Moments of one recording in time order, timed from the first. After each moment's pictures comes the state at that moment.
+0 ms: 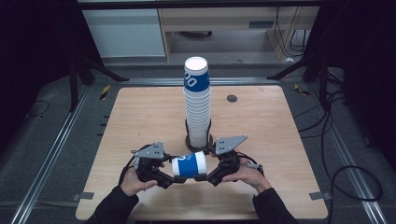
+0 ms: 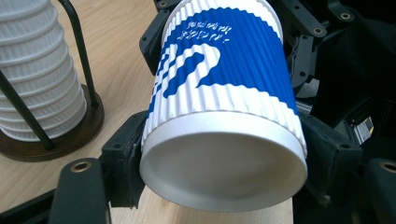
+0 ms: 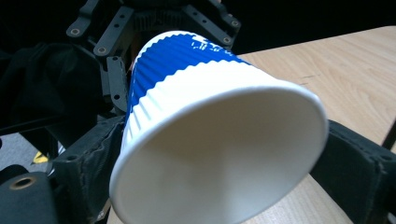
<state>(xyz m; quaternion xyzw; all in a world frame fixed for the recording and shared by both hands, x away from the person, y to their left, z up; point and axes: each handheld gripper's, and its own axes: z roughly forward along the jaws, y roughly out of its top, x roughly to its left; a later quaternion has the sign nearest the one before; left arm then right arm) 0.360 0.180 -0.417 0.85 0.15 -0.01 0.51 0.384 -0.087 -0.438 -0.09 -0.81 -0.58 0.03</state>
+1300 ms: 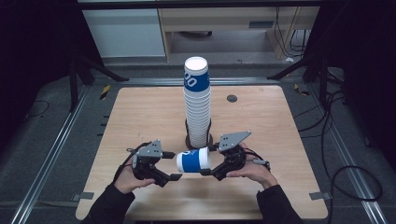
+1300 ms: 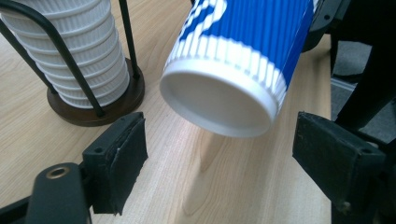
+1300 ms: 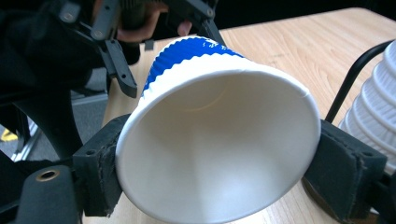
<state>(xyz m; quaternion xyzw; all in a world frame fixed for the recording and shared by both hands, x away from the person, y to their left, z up) 0.364 0.188 -0.415 0.88 0.17 0.04 0.44 0.387 -0.101 -0.421 -0.10 -0.84 -0.53 -0.02</state>
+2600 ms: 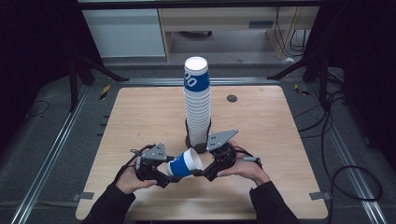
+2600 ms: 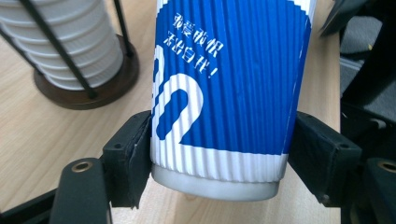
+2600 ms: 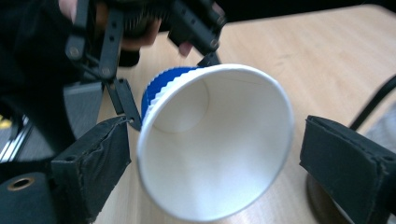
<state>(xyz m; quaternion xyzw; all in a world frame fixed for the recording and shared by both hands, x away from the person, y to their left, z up) 0.367 0.187 -0.425 0.89 0.17 0.04 0.42 0.390 -0.075 -0.413 -0.09 -0.85 -0.51 -0.02</state>
